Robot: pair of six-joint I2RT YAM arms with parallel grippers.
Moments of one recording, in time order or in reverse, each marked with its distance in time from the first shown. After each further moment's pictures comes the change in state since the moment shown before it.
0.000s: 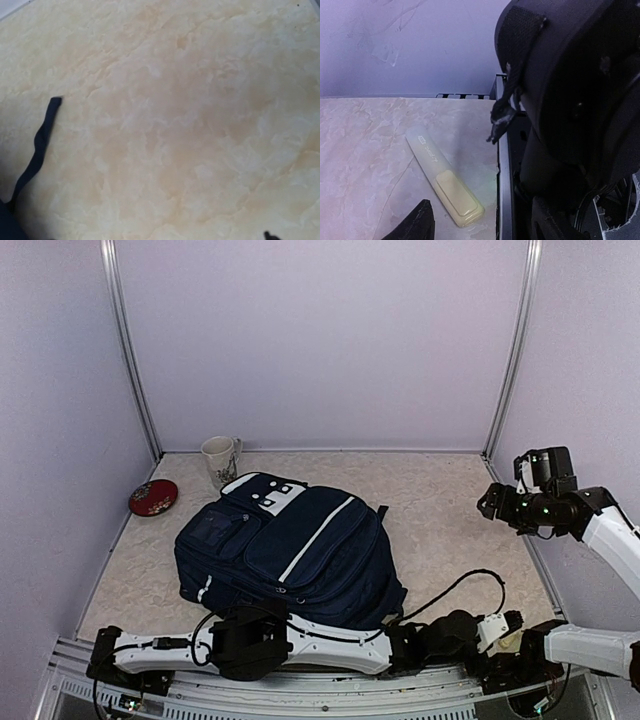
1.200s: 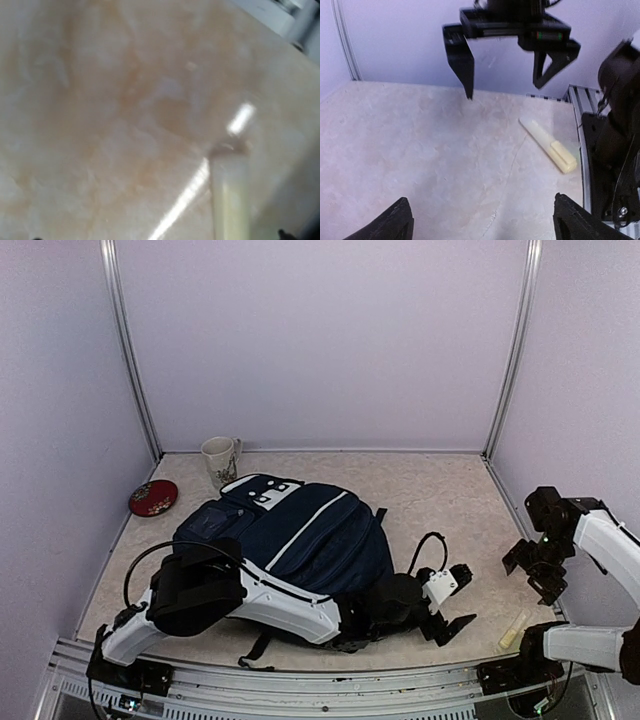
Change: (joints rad) left arm 0.092 -0.460 -0.761 0.303 -0.184 0.028; right arm -0.163 0.078 -0.122 -0.468 0.153 0.550
